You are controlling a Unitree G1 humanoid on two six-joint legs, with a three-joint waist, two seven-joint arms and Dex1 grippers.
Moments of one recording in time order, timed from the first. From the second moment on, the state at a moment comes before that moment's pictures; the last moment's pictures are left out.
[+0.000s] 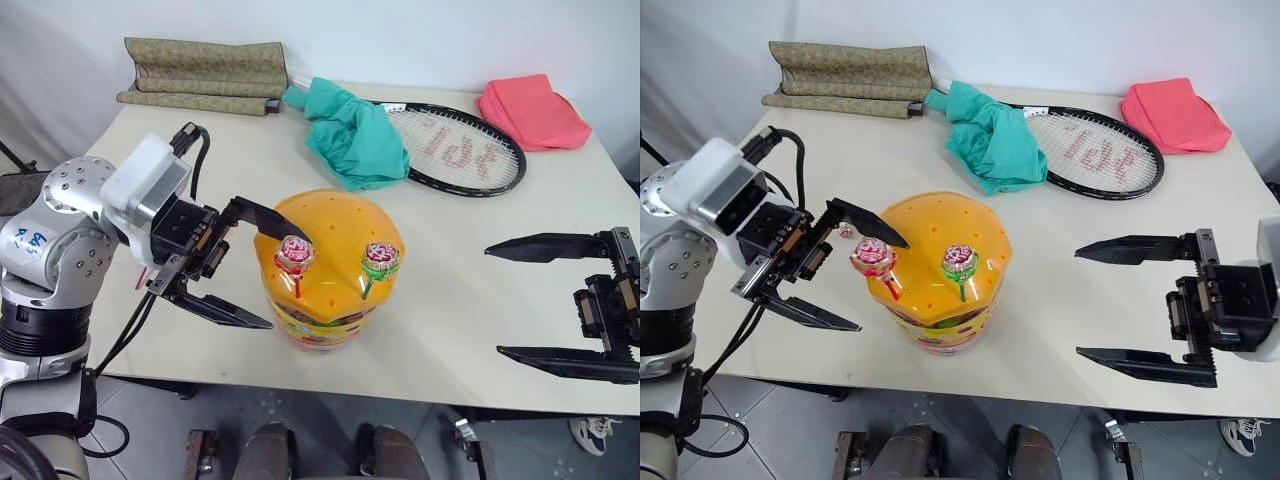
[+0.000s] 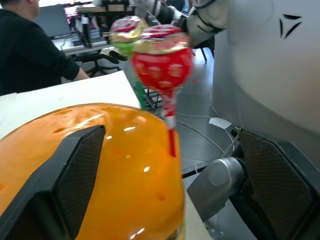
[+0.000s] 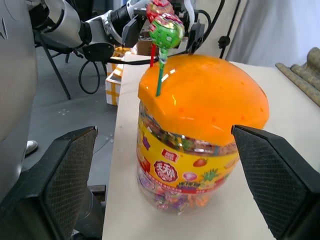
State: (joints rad) left arm -0.76 0.82 0.01 -0.25 -0.84 0.55 -1.50; right arm -0.06 -1.04 -0.68 -0.60 1.13 0.58 1.26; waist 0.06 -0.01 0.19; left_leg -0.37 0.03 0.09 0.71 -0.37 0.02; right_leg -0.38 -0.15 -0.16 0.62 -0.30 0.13
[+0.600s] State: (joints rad) left arm -0.76 0.74 0.00 -0.26 -0.87 0.58 -1.46; right arm -0.14 -1.04 -0.67 -0.58 1.15 0.59 1.26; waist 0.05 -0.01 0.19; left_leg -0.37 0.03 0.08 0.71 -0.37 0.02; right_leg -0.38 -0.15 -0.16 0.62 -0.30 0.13
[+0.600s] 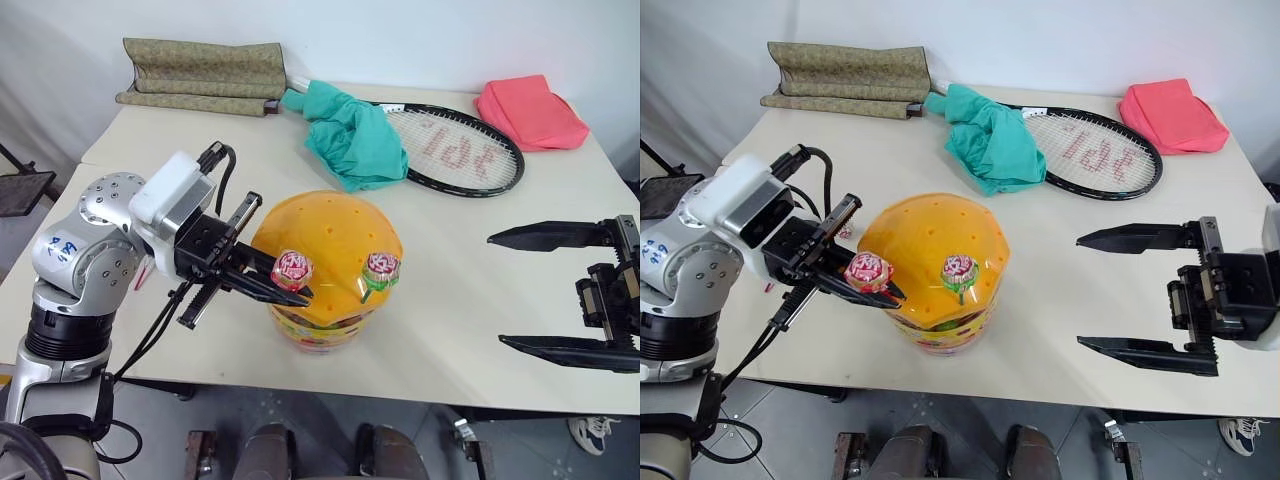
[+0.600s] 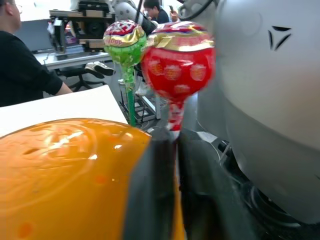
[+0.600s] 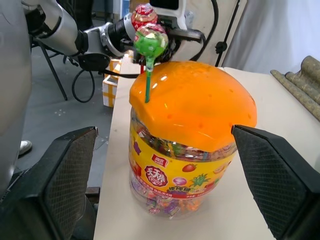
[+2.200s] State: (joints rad) left arm -1.14 0.96 -0.09 0.74 -0.07 1.30 -0.39; right arm -0.36 -0.99 -0.37 -0.40 1.00 0.53 1.34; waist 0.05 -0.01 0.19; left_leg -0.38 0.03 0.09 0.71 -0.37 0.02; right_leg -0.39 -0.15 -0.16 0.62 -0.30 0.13
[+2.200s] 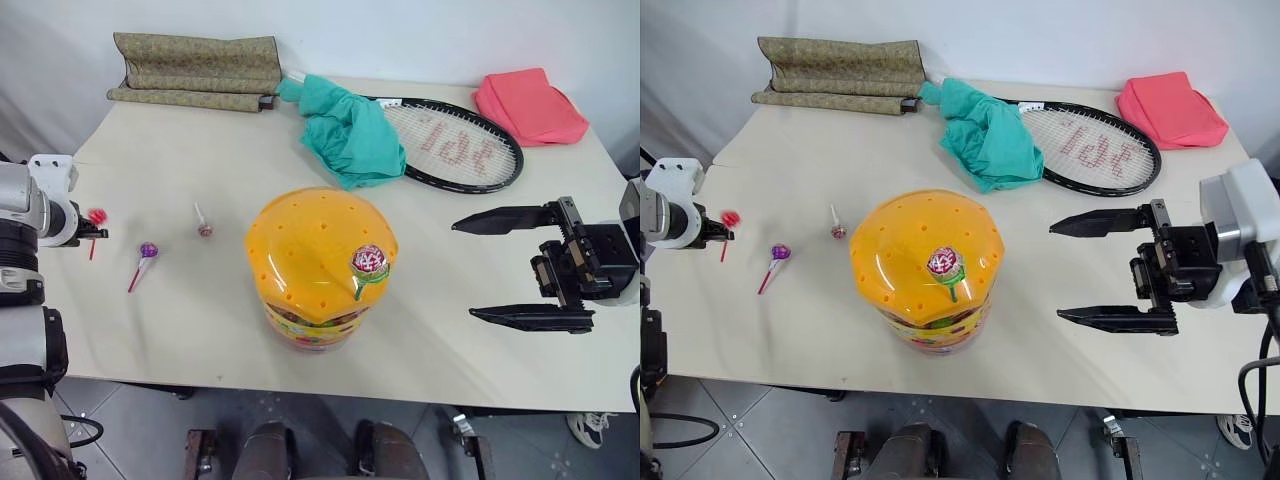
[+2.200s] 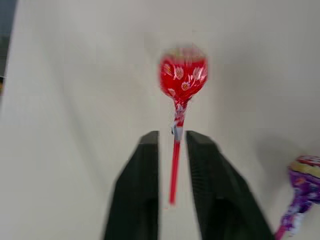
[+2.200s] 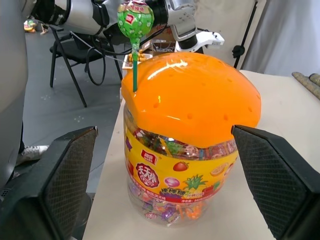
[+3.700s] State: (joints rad) left arm -0.49 1.00 0.25 -0.08 -1.00 0.48 -1.50; right arm -0.60 -0.80 -0.03 -0.53 0.97 0.59 1.13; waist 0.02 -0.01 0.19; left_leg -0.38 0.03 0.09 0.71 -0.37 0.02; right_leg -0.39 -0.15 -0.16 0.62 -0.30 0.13
